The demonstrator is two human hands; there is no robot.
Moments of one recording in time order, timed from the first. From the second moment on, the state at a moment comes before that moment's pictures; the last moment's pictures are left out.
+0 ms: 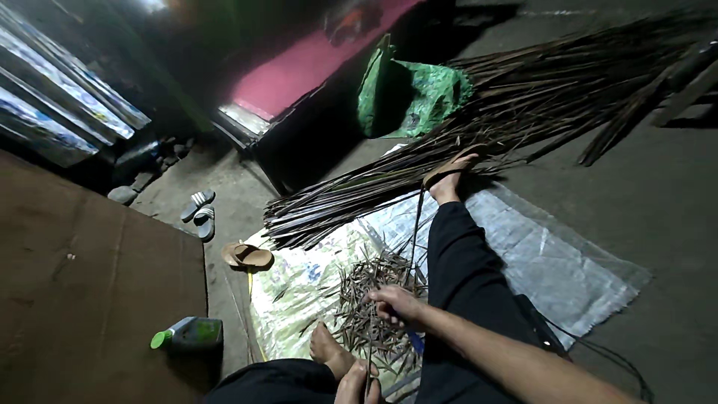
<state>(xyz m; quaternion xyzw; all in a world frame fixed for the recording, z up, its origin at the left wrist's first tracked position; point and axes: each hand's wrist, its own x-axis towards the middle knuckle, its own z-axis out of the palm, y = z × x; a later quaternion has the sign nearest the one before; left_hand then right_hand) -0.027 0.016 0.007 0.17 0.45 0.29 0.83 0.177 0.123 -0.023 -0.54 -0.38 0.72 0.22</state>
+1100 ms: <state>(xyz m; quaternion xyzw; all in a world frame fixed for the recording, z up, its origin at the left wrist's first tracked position) -0.018 0.020 -0.009 0.15 0.48 0.32 0.81 0.185 0.122 -0.025 -0.64 -0.63 0.43 -0.02</state>
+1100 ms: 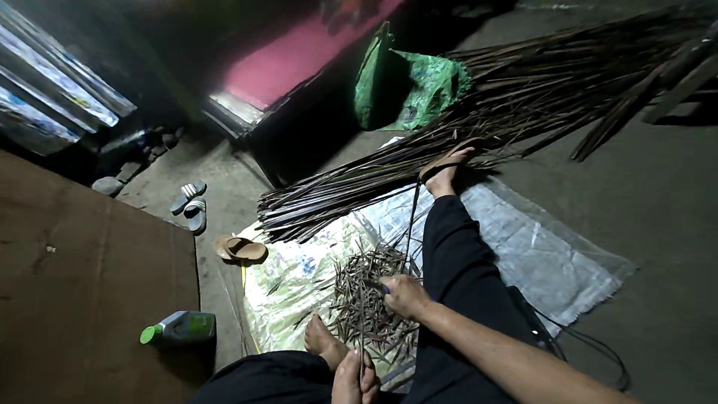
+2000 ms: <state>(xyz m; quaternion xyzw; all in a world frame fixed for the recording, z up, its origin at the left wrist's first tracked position) -0.011 0.024 -0.006 0.25 0.54 0.28 0.75 0.161 0.103 -0.027 -0.56 -0.40 0.71 0.18</state>
